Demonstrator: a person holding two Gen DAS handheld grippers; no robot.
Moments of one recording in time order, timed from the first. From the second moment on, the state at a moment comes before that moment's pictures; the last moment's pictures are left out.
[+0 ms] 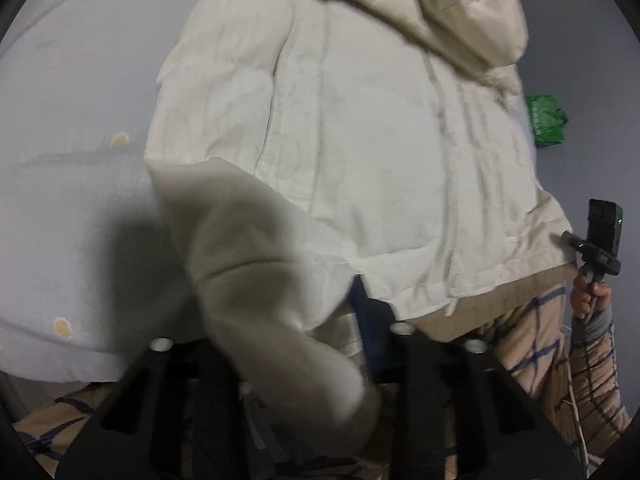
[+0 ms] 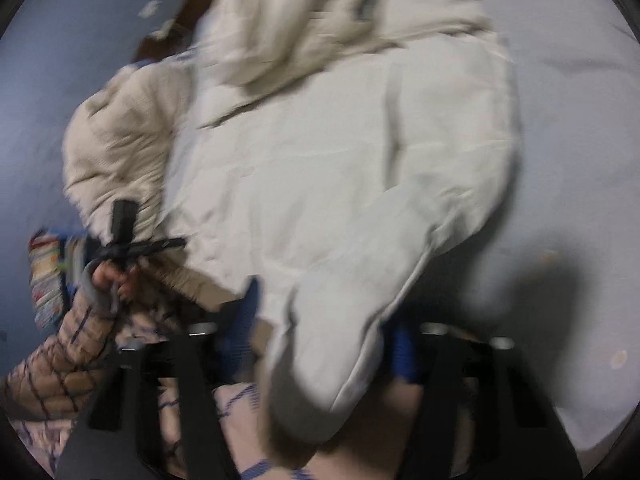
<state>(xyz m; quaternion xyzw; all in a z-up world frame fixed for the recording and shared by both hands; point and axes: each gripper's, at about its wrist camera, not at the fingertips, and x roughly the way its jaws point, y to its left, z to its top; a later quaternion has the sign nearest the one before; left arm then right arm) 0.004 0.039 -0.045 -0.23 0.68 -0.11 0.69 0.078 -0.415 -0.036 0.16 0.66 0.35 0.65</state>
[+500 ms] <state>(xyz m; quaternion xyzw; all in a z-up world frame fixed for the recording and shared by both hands) 0.031 0.058 0.043 -0.35 0.51 -0.23 0.75 0.101 -0.426 0.031 0.31 0.47 0.41 0.72</state>
